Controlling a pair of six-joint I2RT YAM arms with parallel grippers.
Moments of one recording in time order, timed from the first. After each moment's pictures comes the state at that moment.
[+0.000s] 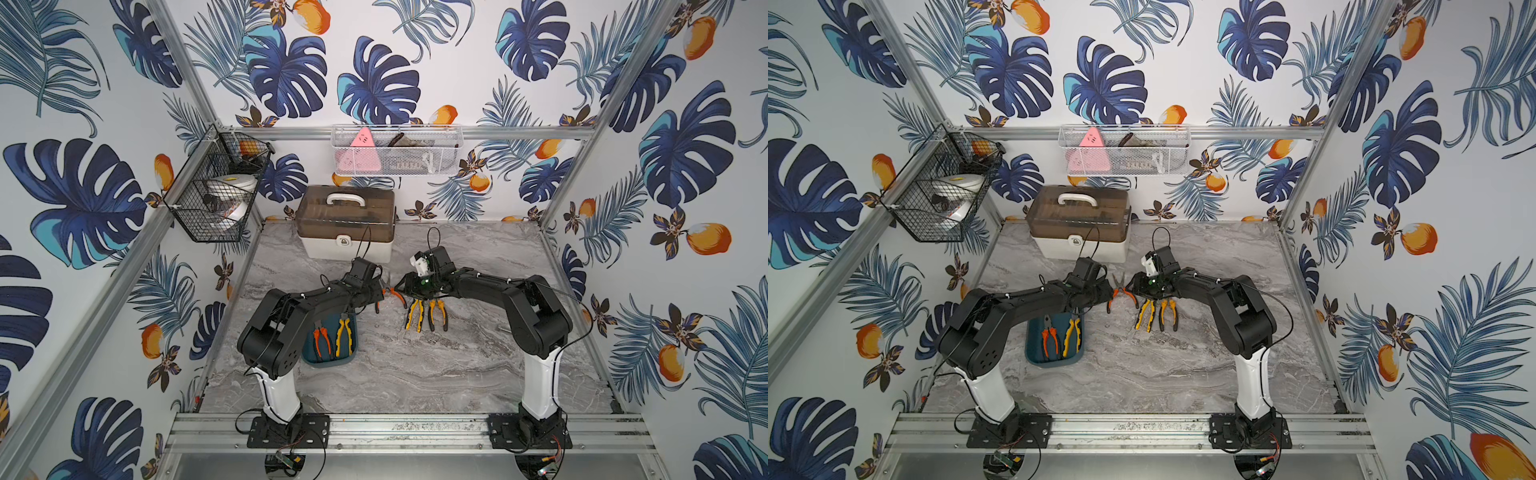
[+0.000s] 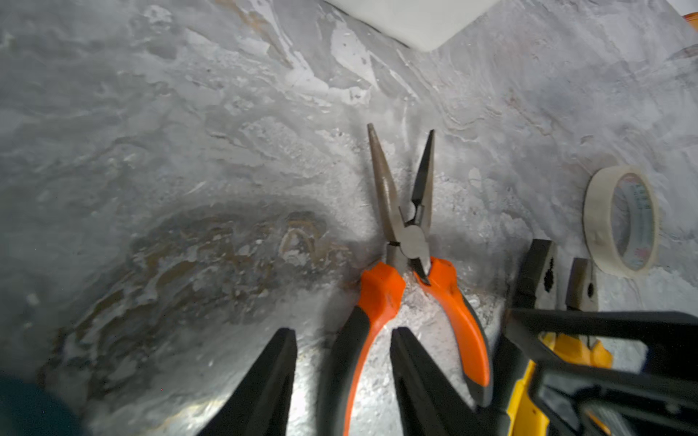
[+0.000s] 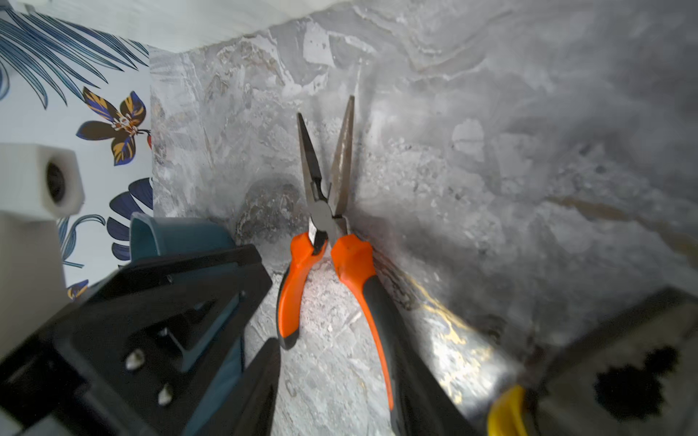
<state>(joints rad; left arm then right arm) -0.40 1.83 1.03 -0.11 0.02 -0.71 0.52 2.05 1.30 -0.11 -0.48 0.66</state>
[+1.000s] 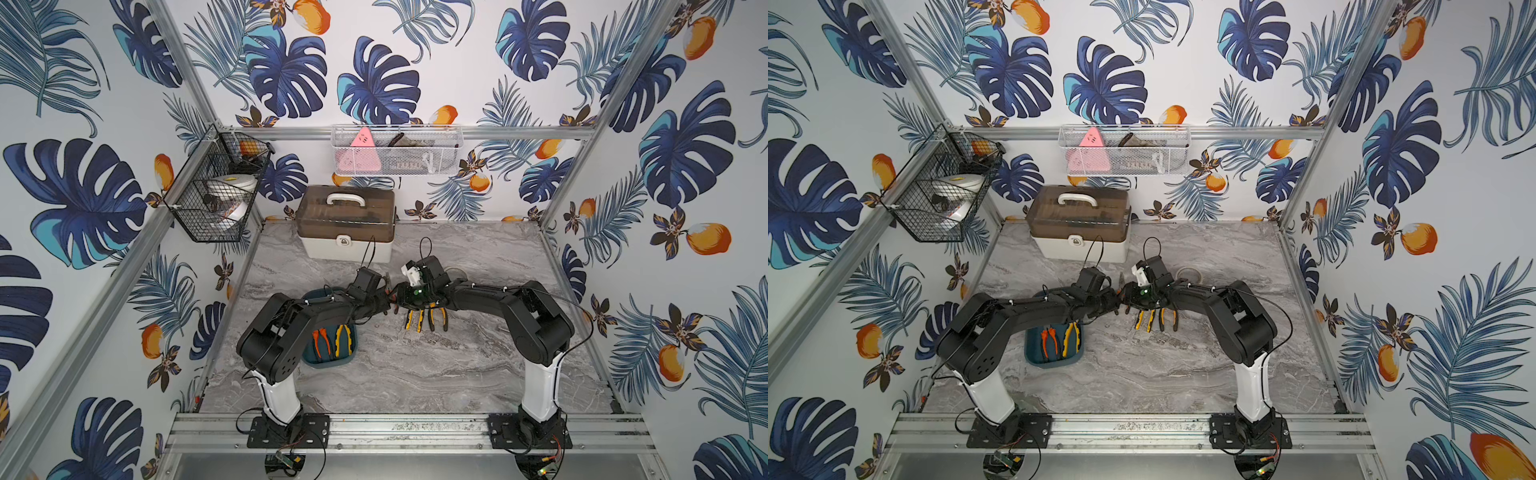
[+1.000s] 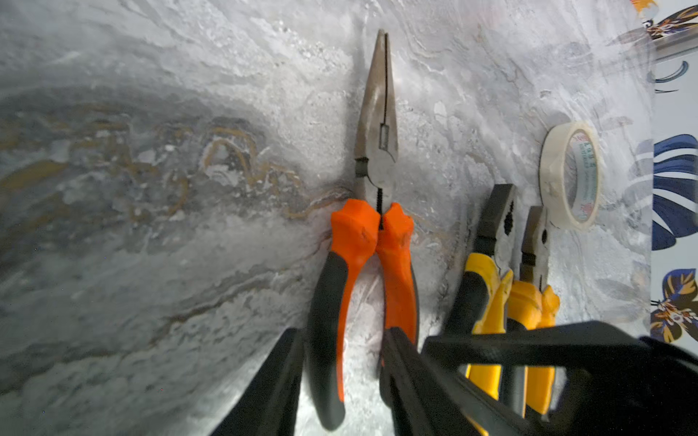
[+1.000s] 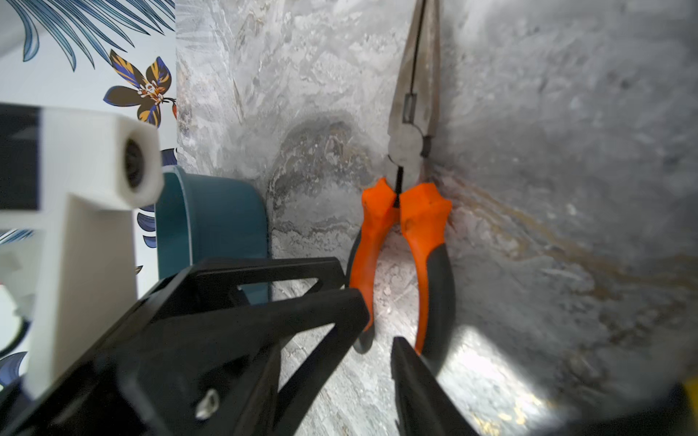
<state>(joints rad) -0.47 1.77 0.91 0.00 0.08 -0.82 0.62 1.97 1.17 -0.01 -0.49 0.74</state>
